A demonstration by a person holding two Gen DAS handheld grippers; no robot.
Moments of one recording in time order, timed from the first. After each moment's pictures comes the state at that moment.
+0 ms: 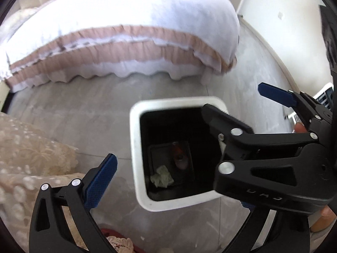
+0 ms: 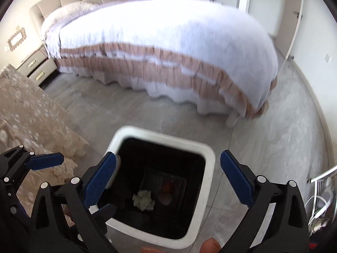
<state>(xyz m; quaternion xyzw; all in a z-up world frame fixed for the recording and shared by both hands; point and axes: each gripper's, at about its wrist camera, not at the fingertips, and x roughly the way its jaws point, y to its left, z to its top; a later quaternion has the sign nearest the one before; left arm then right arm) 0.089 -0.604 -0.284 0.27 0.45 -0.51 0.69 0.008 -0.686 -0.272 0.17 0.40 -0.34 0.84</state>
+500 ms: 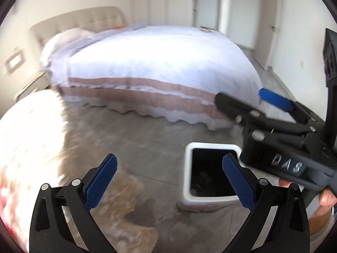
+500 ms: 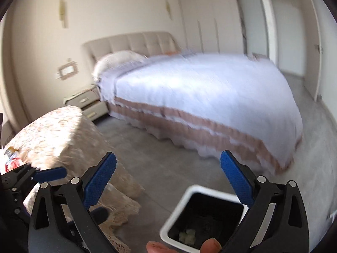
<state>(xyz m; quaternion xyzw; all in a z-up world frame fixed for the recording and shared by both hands) 0.086 -0.455 -0.141 0.17 0.34 -0.41 0.83 0.010 -0.601 -0.134 0.12 0.22 -0.22 0.94</state>
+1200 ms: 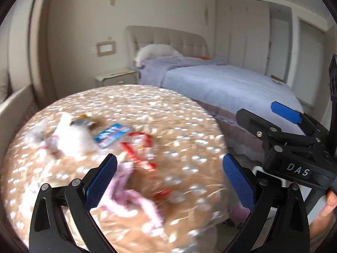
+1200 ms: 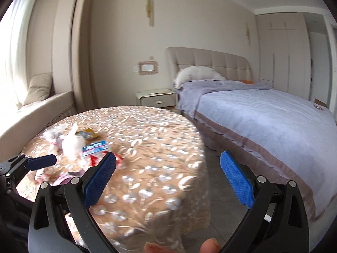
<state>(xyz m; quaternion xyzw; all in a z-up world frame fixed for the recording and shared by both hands) 0.074 -0.197 -0.082 0.05 0.26 -0.19 0.94 0.050 -0.388 -0.068 0.01 0.18 0.01 0.98</state>
